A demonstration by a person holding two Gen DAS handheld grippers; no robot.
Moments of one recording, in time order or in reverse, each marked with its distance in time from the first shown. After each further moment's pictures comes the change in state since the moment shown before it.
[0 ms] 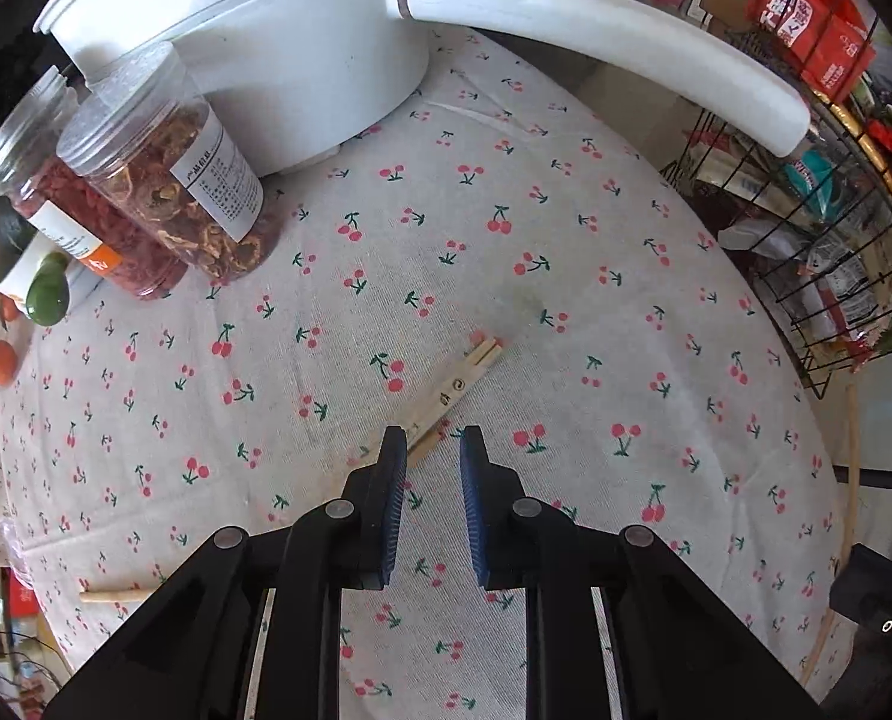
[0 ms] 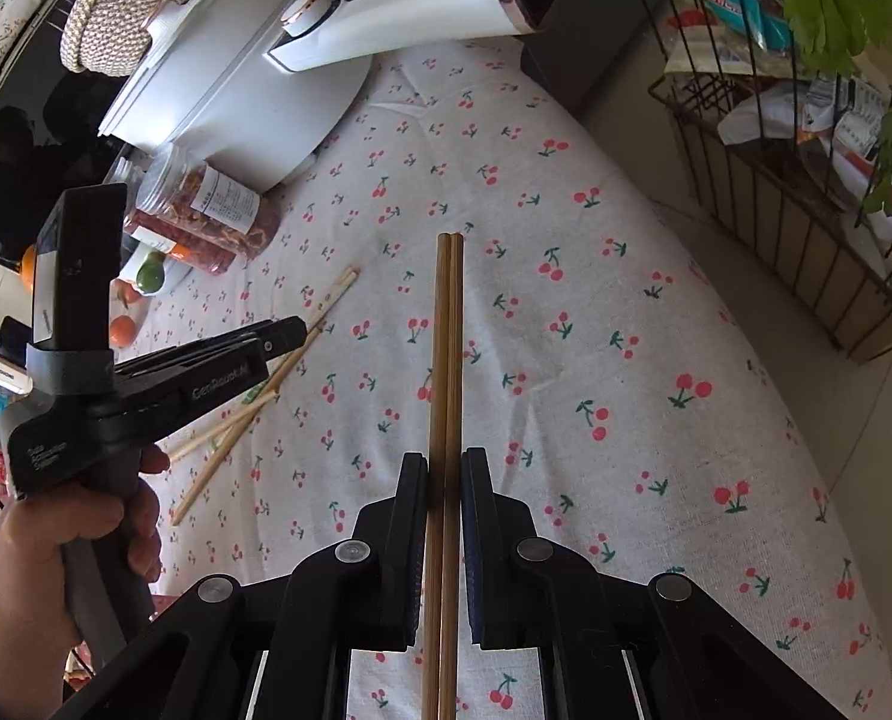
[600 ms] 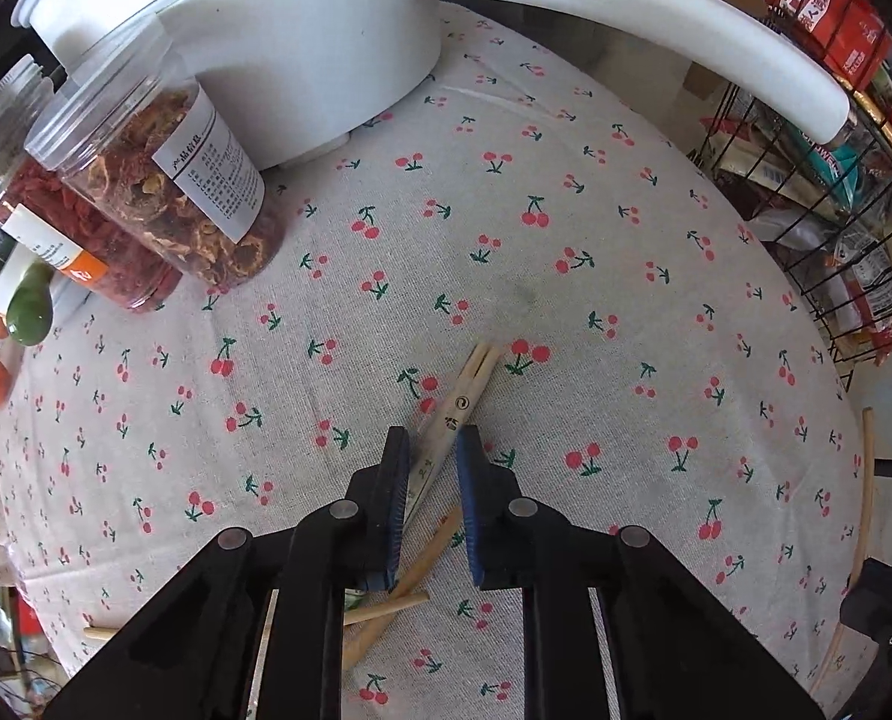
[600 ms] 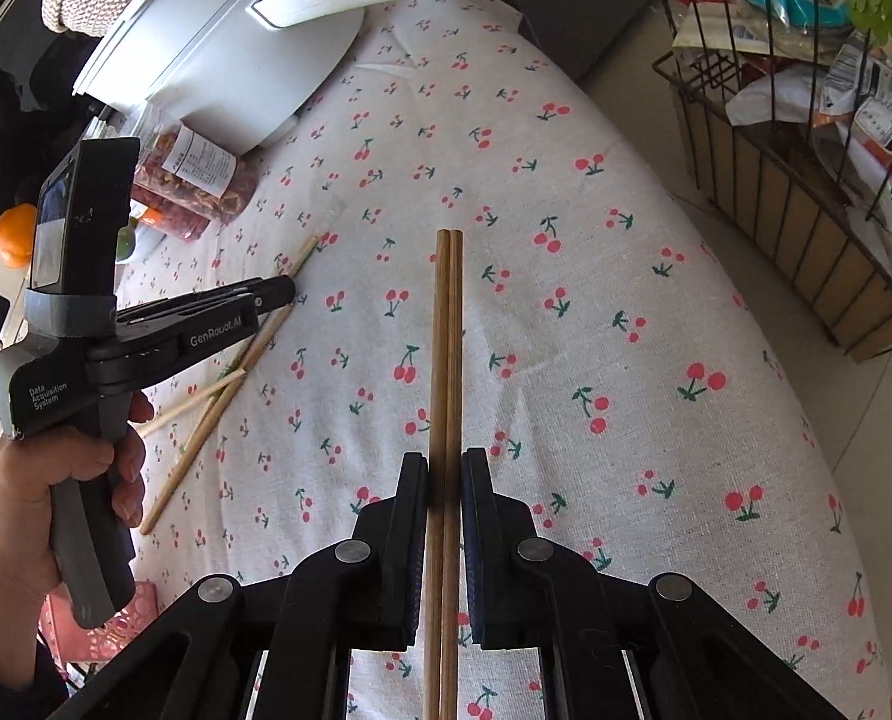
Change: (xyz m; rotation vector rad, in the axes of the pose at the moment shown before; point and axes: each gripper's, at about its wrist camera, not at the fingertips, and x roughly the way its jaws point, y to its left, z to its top) left arm 0.020 0.010 0.000 0.017 -0.013 0.017; right arm 0.022 0.001 -0.002 -0.045 0.044 -0.043
